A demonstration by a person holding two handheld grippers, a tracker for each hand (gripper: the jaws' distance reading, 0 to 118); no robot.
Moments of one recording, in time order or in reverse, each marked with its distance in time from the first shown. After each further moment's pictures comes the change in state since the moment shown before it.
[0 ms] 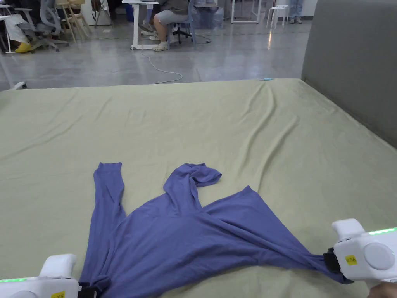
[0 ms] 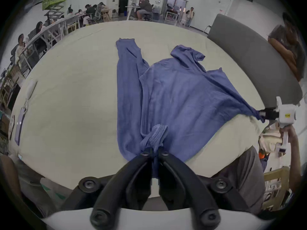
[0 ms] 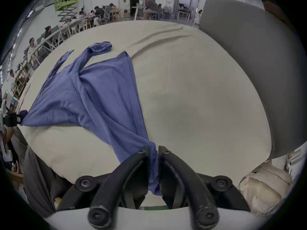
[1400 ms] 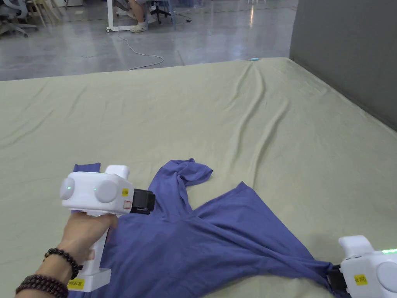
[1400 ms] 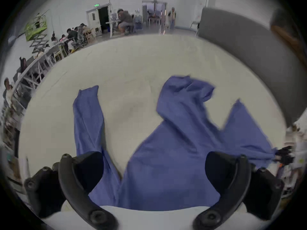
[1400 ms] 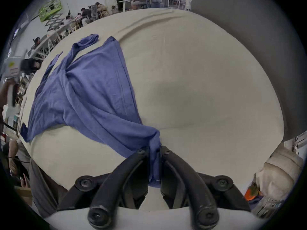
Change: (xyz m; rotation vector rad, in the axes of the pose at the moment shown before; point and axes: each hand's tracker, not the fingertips) left arm 0.058 0.222 -0.151 0.017 0.117 -0.249; right arm 0.006 -0.014 -0.038 -0.093 0.045 -0.137
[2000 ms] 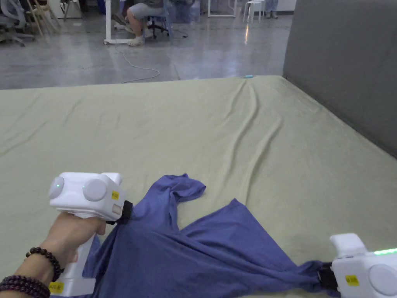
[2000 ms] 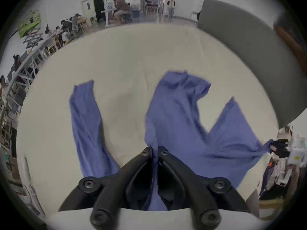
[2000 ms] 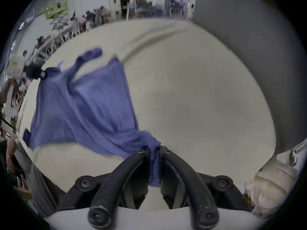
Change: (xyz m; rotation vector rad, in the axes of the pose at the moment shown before) left arm 0.003 0.019 0.031 -0.010 -0.115 0.043; right arm -0.006 0.039 0.040 0.146 -0.033 0.035
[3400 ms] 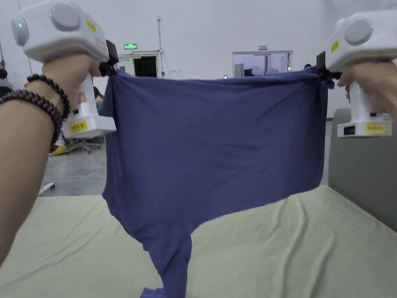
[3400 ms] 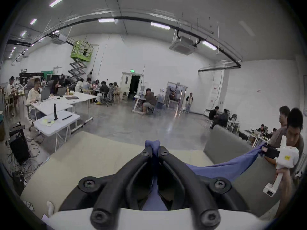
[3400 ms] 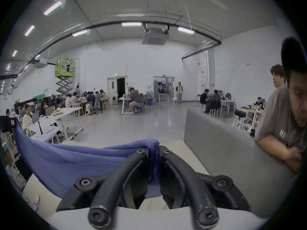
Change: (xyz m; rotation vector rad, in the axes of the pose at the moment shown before) left arm -0.062 0.292 0.380 0.845 0.104 0.232; right arm -0.043 0.499 0.267 0.769 -0.077 -0.079
